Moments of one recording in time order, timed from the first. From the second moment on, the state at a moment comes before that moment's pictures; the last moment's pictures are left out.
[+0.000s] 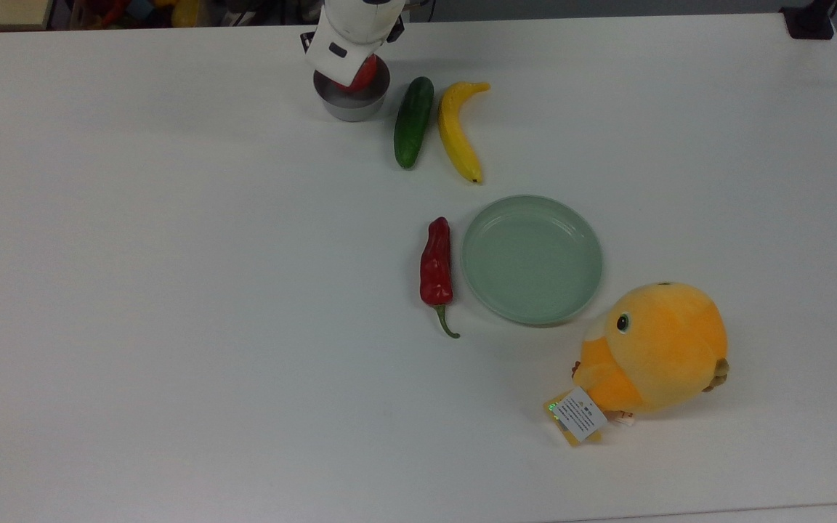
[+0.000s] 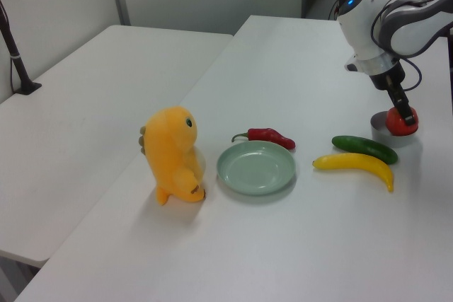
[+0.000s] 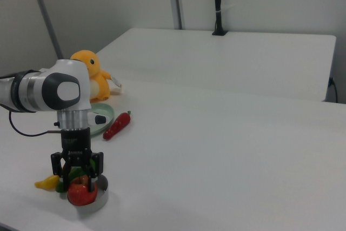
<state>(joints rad) 0.12 -0.03 0.02 -2.25 -0.15 1.73 -0.19</state>
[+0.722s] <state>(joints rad) 0.10 -0.08 0.02 -2.11 -0.15 1.72 -0.19</state>
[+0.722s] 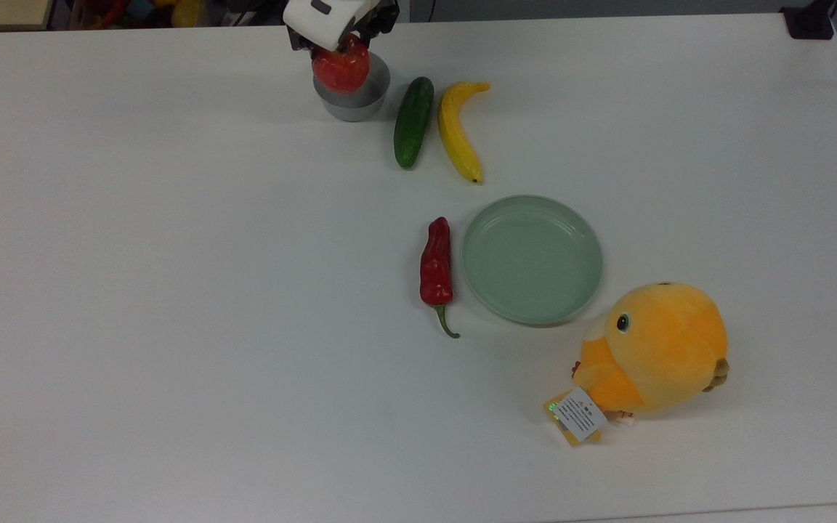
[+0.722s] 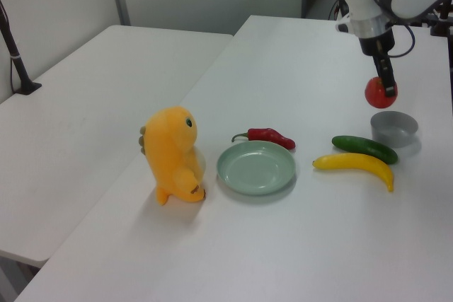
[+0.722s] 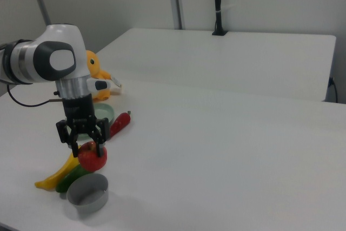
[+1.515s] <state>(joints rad) 0.08 -0.05 0.01 -1.95 -0.14 1.76 -0.19</state>
